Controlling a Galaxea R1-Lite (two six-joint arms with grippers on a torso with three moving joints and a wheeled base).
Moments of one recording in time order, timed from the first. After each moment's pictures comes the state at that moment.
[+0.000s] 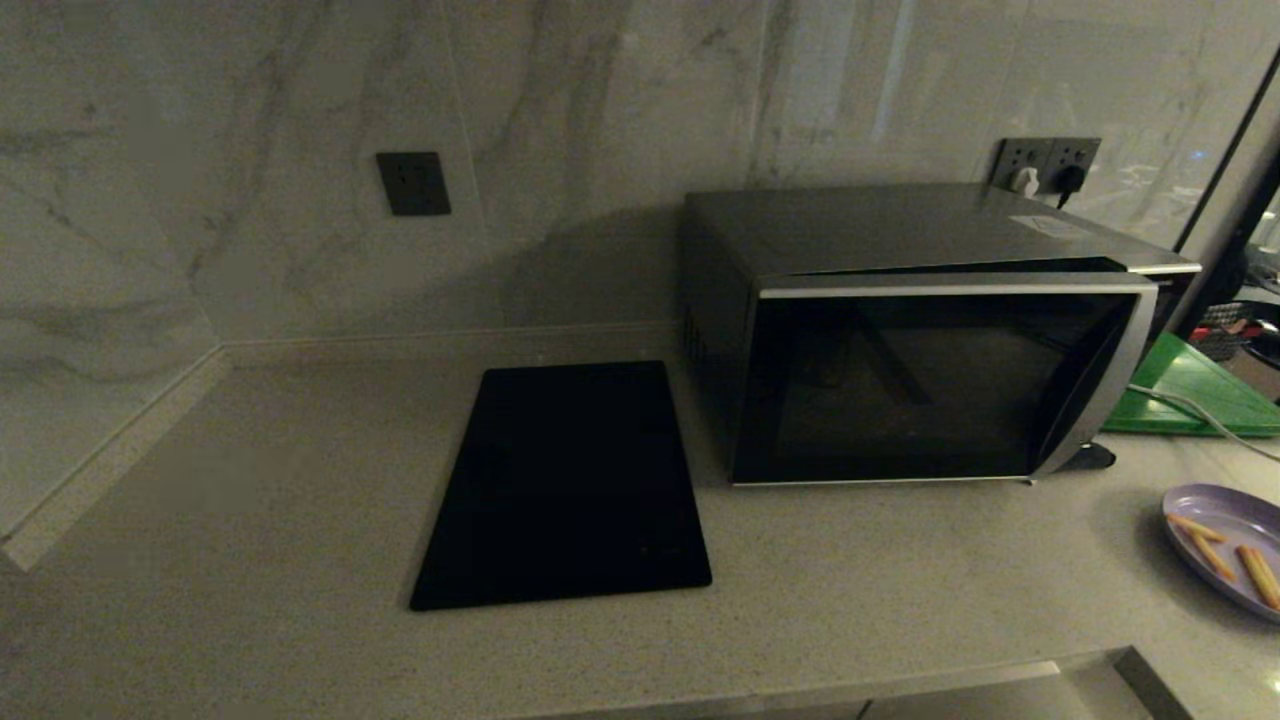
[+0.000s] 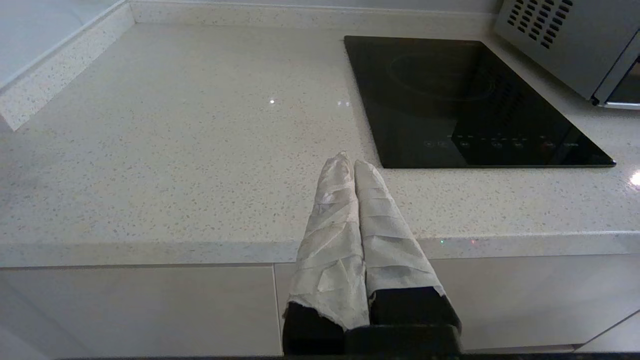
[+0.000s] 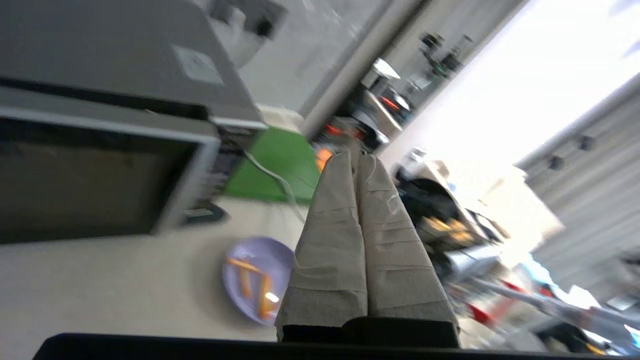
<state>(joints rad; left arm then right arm) 0.00 0.00 0.00 -0.01 0.03 -0.07 0.97 1.13 -1.23 -0.73 -1.47 -1.33</state>
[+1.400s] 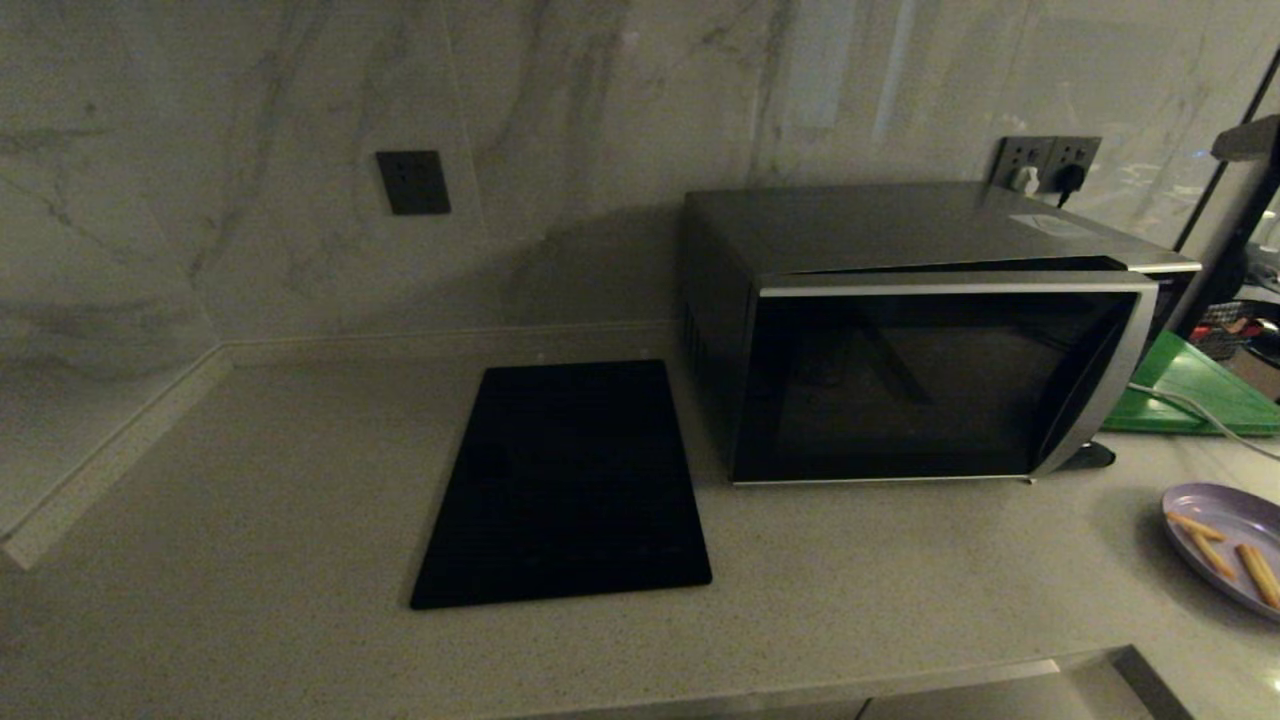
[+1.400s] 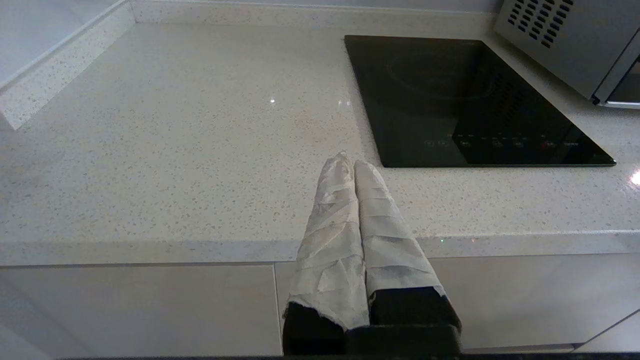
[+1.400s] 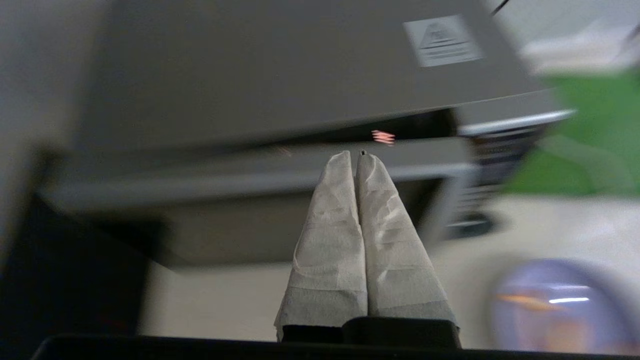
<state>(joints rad) 0.00 0.00 0.00 -0.01 0.03 -0.07 -0.02 1.52 -1.77 0.49 -0.02 0.12</state>
